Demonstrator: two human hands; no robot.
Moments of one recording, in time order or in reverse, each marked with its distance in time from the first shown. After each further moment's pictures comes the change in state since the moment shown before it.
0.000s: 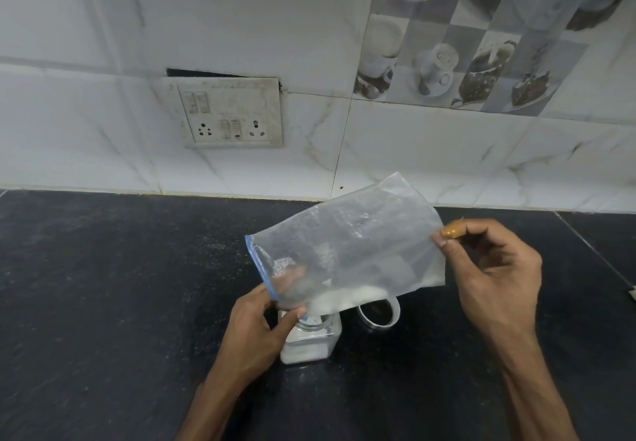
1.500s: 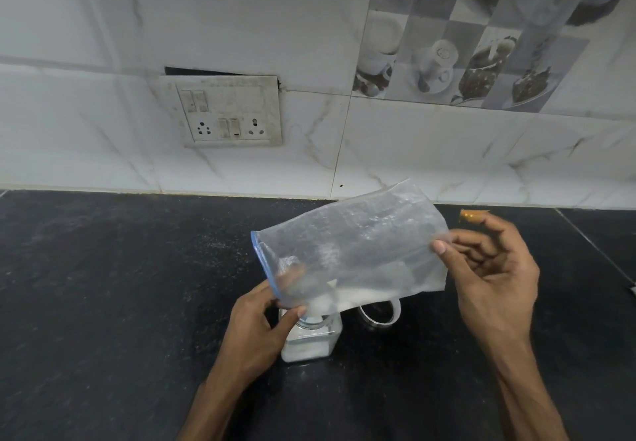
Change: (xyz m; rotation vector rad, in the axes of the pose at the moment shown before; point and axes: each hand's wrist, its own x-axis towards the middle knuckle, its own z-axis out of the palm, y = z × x) left_hand -0.001 0.002 -0.001 0.035 0.005 0.008; right_hand -0.013 0.002 0.003 0.164 0.060 0.099
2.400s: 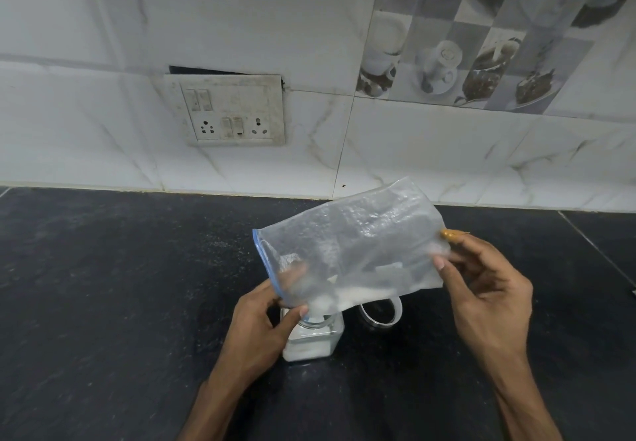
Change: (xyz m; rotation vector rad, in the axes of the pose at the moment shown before) left_hand 0.000 0.001 0.000 -0.018 0.002 0.012; right_hand -0.011 0.016 -0.006 -0.053 -0.032 -0.068
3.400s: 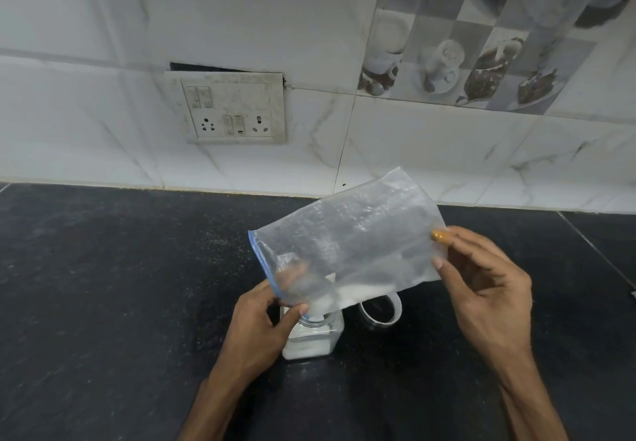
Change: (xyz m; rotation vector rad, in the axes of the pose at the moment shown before) left_hand 0.000 -0.004 0.001 0.016 0.003 -0.013; right_hand 0.004 -0.001 -0.002 -0.133 -0.106 -0.064
